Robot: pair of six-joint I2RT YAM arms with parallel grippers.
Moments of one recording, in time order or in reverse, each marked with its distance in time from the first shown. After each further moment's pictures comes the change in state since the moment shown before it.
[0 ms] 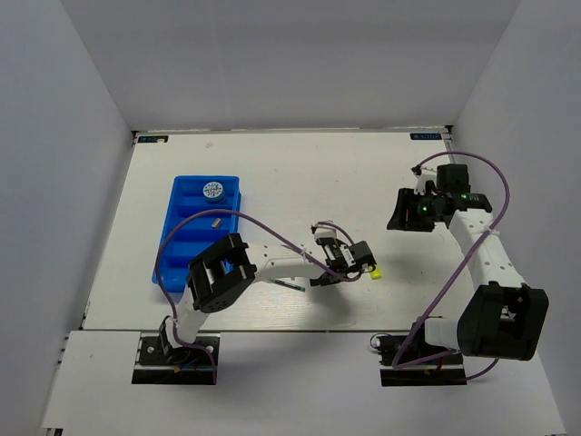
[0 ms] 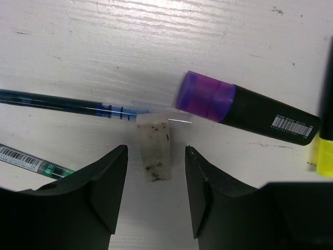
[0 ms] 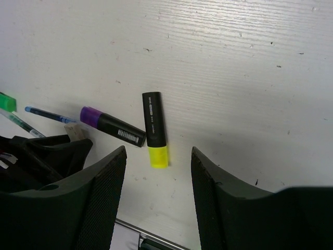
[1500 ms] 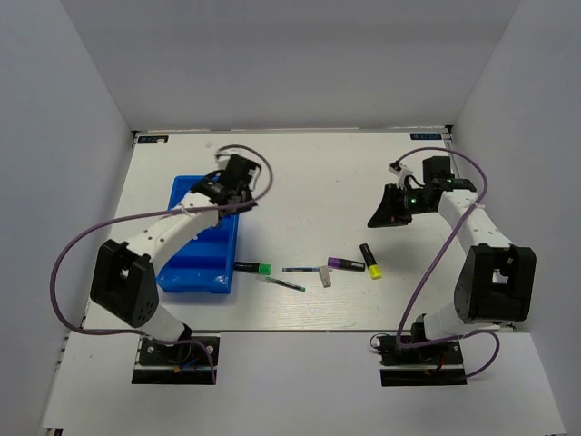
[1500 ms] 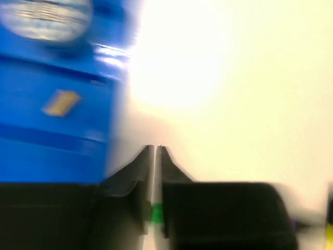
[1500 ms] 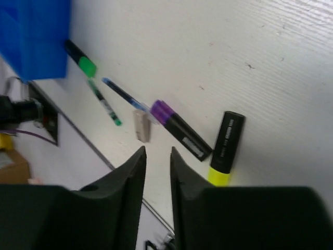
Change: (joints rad) left arm 0.726 -0.521 -0.300 0.209 0.141 0.665; right arm 0.027 0.213 0.084 -0.005 -0.418 -0.050
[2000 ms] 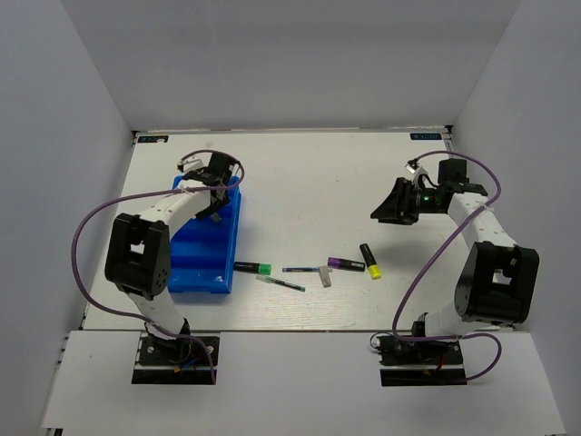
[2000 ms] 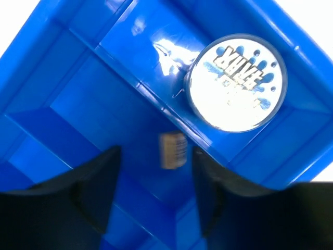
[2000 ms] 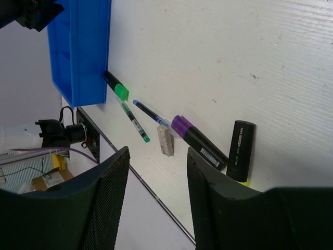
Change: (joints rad) left arm 0.180 0.175 0.003 -0.051 -0.227 -0.214; right arm -0.100 0.003 -0.035 0.093 -0.114 0.135
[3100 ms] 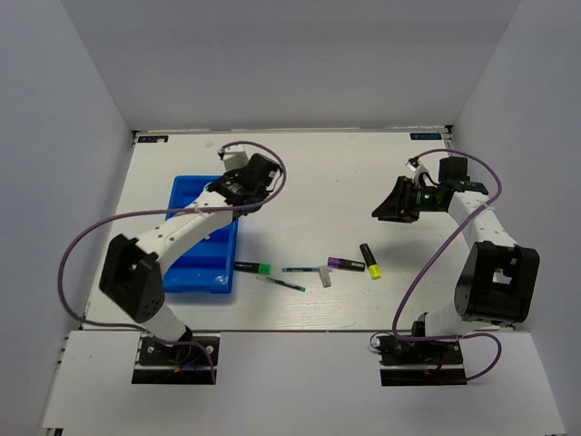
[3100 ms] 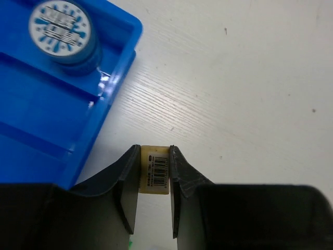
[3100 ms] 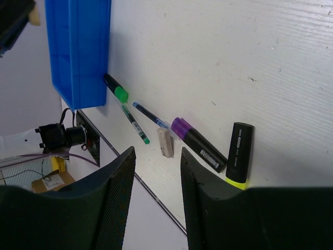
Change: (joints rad) left arm -0.345 -0.074 0.126 0.039 -0.067 -0.031; right arm 0.000 0.003 0.017 -0.005 0.008 0.008
